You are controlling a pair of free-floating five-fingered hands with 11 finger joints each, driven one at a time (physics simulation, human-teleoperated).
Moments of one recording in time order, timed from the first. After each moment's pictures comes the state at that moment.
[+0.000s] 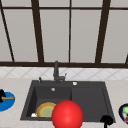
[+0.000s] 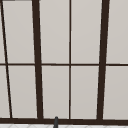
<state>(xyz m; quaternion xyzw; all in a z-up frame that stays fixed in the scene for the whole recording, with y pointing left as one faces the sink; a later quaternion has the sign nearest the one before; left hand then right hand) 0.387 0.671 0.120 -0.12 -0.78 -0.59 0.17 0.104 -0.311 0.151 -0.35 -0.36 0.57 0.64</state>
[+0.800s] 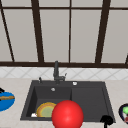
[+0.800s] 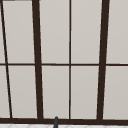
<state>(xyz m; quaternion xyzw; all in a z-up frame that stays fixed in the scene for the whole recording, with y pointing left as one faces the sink) 0.392 0.706 0.149 -0.15 -0.83 -0.52 0.16 0.104 -0.311 0.151 -0.35 -0.36 0.57 0.64</state>
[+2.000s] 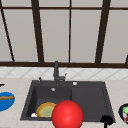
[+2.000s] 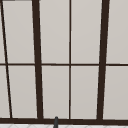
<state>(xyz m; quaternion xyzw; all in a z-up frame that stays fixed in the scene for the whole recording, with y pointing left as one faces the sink) 0.298 0.637 0.283 -0.16 -0.81 -0.54 0.17 0.104 -0.311 0.151 -0.35 -0.36 0.57 0.64</state>
